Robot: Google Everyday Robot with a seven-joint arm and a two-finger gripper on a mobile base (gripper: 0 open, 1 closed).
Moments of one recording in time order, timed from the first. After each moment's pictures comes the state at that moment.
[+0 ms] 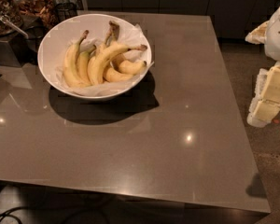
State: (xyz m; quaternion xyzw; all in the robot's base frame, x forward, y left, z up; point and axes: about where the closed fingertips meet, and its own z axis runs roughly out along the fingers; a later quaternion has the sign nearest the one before) arm 0.438 -0.217 0.976 -0.60 0.78 -0.03 0.16
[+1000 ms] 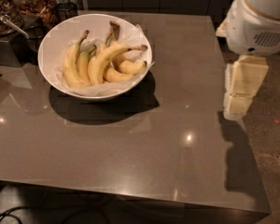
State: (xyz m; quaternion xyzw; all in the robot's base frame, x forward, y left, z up) arm 0.449 -0.176 0.983 -0.65 0.75 -0.08 0.11
